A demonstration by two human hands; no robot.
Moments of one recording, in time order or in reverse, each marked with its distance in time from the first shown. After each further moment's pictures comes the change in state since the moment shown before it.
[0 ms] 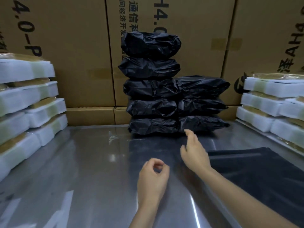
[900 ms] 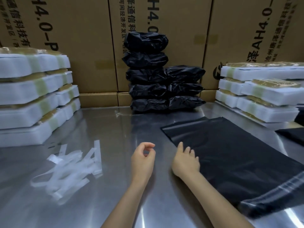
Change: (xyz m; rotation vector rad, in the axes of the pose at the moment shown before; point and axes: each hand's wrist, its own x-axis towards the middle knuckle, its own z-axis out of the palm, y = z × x) left_hand -0.161 0.007 -0.088 -0.220 -0.030 0.093; right_hand -0.228 -0.060 -0.073 -0.328 -0.452 0.319
